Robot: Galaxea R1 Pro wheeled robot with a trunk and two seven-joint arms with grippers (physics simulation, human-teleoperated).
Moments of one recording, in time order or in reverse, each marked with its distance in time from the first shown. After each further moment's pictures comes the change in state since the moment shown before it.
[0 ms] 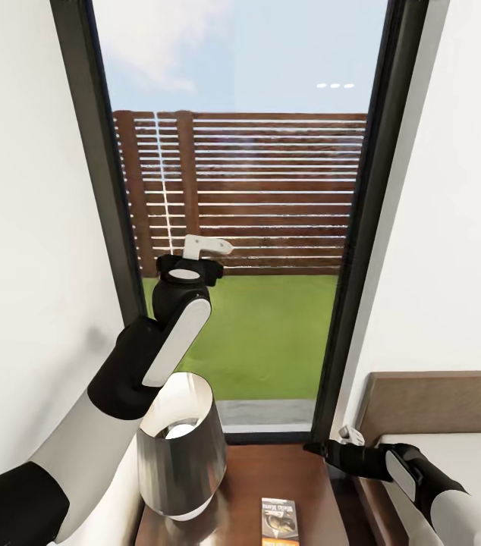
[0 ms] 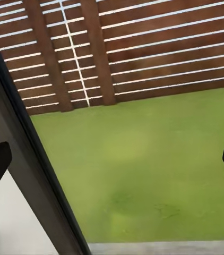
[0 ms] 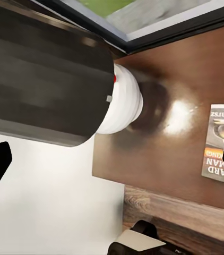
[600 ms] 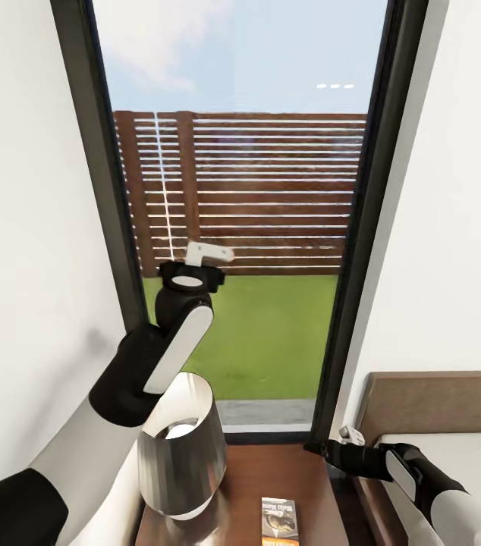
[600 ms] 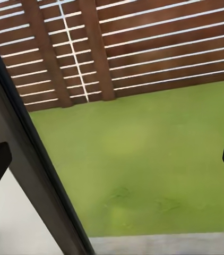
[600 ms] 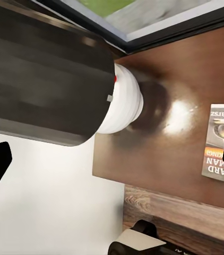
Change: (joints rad) left arm 0.025 0.000 -0.012 0.000 -0.001 0.000 0.002; right arm -0.001 -0.001 0.000 0.000 0.000 0.000 0.000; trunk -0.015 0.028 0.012
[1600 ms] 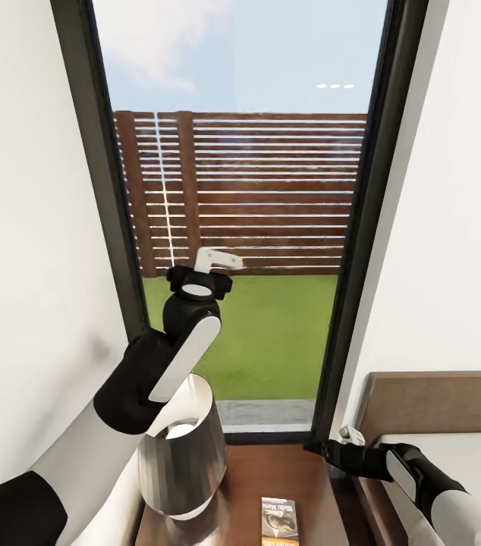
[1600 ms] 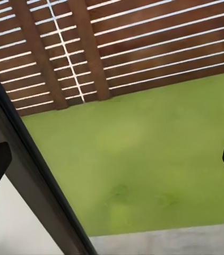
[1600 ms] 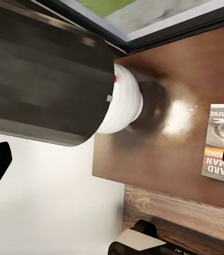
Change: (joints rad) left arm 0.013 0.000 -0.052 0.003 0.005 0.000 0.000; right arm 0.001 -0.001 -0.001 0.000 0.000 0.000 0.000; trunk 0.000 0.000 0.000
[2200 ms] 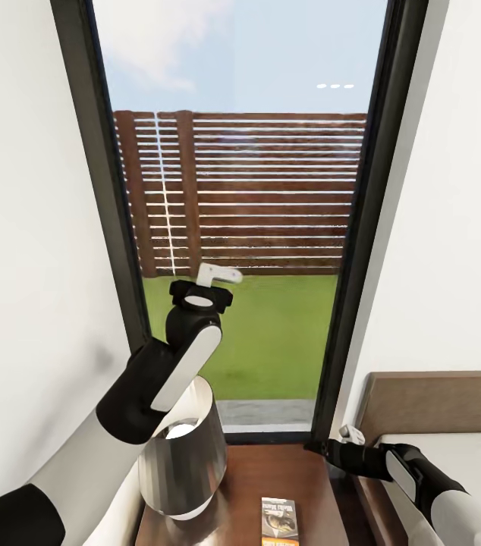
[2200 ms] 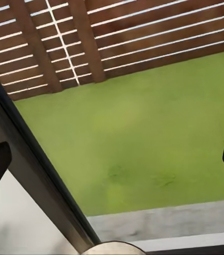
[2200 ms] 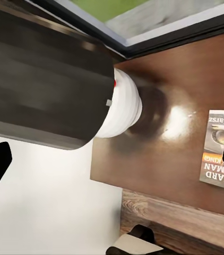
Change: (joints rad) left arm 0.047 0.000 0.006 0.029 0.010 0.000 -0.012; right arm 0.000 0.001 0.001 0.000 0.000 -0.026 0.000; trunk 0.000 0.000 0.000
